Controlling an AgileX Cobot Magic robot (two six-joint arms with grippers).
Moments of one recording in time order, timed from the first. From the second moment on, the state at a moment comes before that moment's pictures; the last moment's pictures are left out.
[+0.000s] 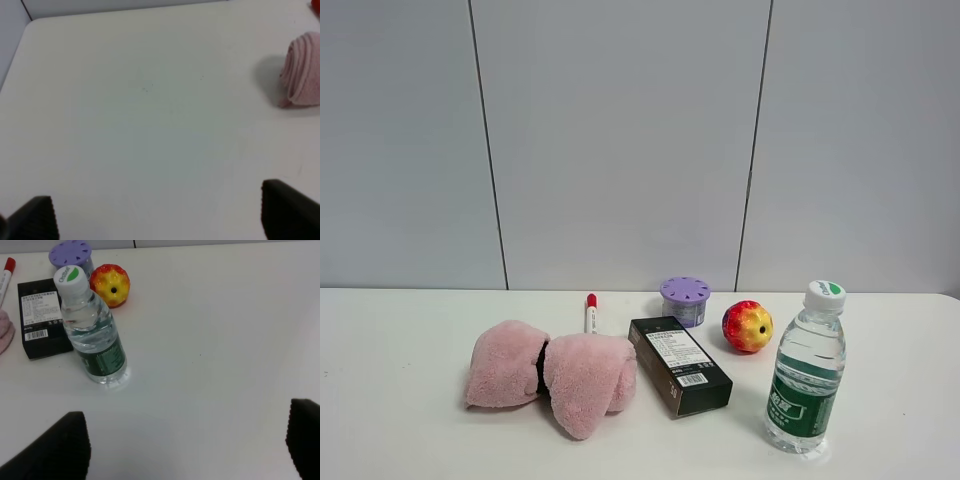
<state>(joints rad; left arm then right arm) -0.02 0.00 -0.49 0.09 1.06 -0.06 0.05 0.00 -0.49 -0.01 1.07 0.03</state>
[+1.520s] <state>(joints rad) -0.02 0.00 -0.49 0.09 1.06 -0.06 0.05 0.14 -0.64 0.03 1.02 -0.18</state>
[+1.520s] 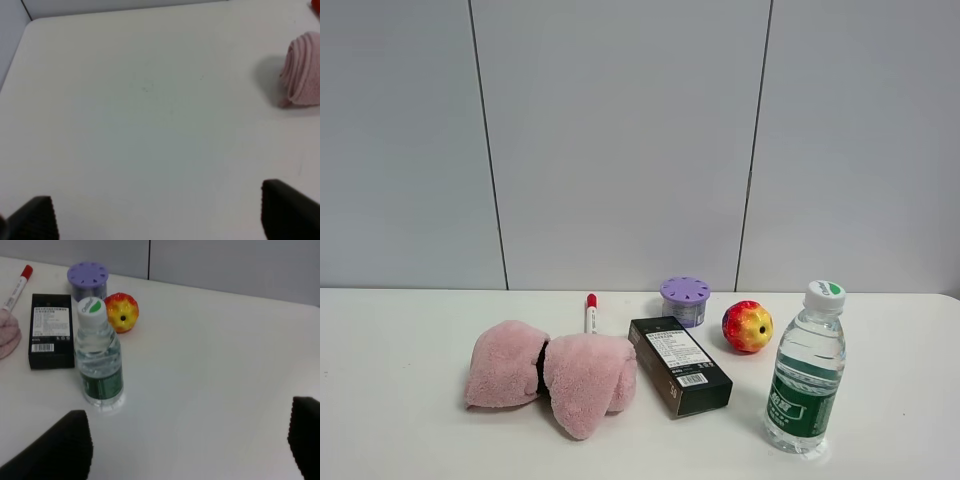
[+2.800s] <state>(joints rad) -0.02 0.00 -0.49 0.09 1.06 -0.06 0.21 1.10 -0.59 0.00 0.59 -0.19</state>
